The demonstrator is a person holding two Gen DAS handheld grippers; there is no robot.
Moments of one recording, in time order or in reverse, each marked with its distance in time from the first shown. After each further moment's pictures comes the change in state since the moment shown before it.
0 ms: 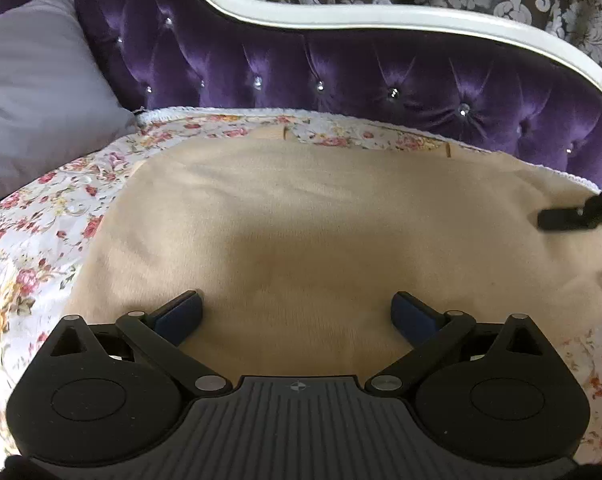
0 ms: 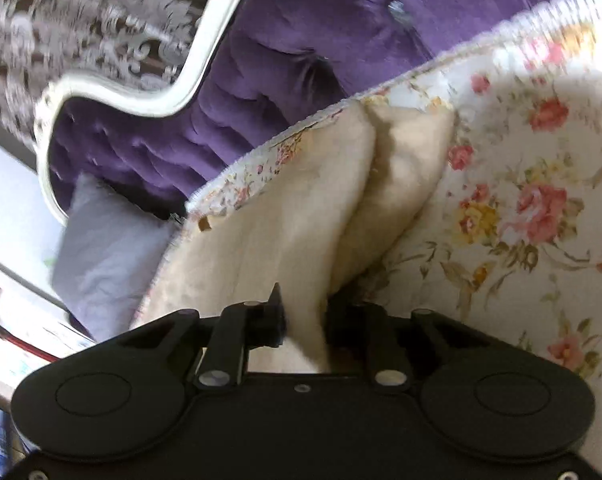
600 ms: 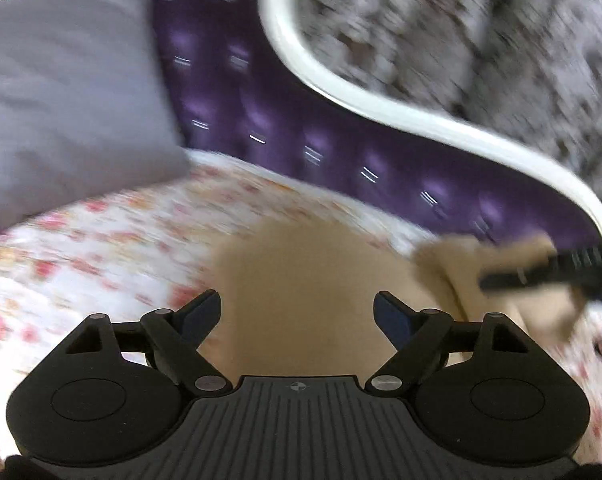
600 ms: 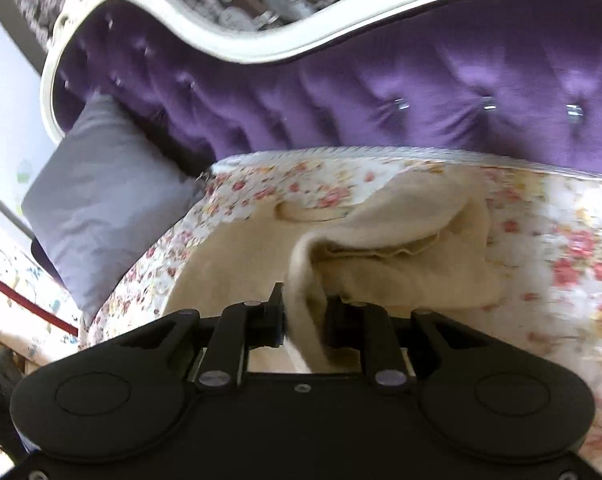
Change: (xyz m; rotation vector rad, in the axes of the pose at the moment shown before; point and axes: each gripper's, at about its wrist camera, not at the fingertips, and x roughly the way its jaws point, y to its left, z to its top) left arm -0.040 0.120 0.042 -0.238 -0.123 -0.085; right arm 0.049 0.149 0.018 -0.249 0.091 -0.125
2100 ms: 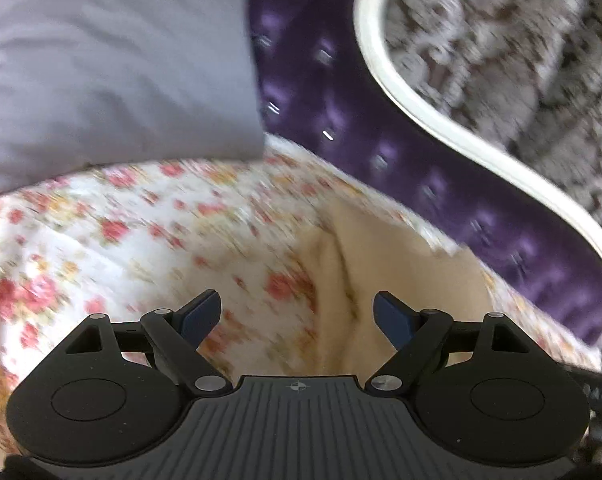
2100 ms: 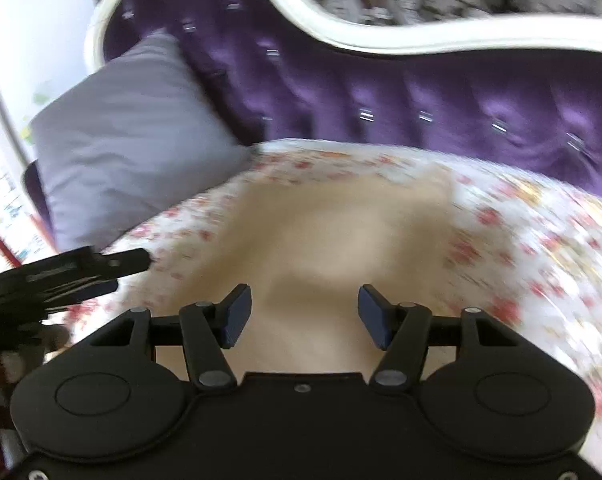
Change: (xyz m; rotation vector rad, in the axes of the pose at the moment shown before) left arm -0.017 0.058 -0.007 -0.148 0.055 -0.038; right arm 0.016 0.084 -0.088 -0.185 -0.141 -0.134
